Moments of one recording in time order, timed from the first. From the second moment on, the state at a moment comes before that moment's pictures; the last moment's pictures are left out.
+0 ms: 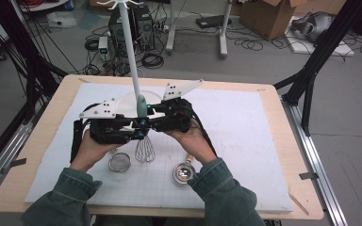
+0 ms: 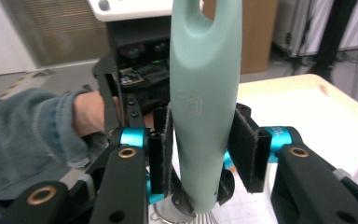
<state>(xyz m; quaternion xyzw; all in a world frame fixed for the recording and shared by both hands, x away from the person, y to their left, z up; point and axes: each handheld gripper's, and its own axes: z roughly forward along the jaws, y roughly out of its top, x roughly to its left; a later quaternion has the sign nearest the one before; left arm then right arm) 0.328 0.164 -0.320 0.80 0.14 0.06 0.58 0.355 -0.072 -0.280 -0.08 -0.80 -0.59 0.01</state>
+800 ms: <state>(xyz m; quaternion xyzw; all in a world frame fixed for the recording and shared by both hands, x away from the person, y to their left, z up) 0.323 0.173 -0.314 0.79 0.19 0.11 0.58 0.345 -0.049 -0.273 -0.15 -0.78 -0.60 -0.05</state>
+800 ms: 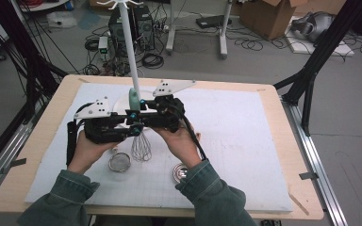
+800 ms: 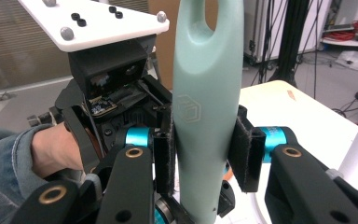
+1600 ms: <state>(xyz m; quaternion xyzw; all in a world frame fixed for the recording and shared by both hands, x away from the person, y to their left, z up) 0.322 0.189 -0.311 0.78 0.13 0.04 0.61 0.354 -0.046 -0.278 -0.05 -0.78 -0.62 0.05</state>
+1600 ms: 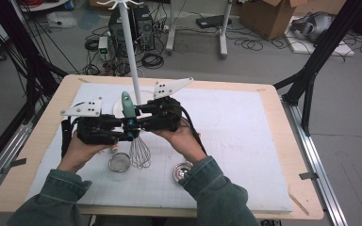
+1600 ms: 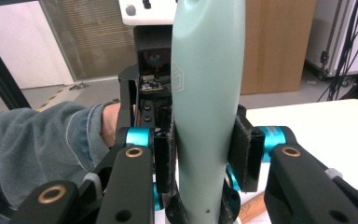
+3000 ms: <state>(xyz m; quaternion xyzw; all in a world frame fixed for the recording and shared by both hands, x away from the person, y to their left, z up) 0.320 0.202 -0.314 0.77 0.18 0.06 0.61 0.353 -0.029 -0.278 -0.07 -0.78 -0.62 0.02</state>
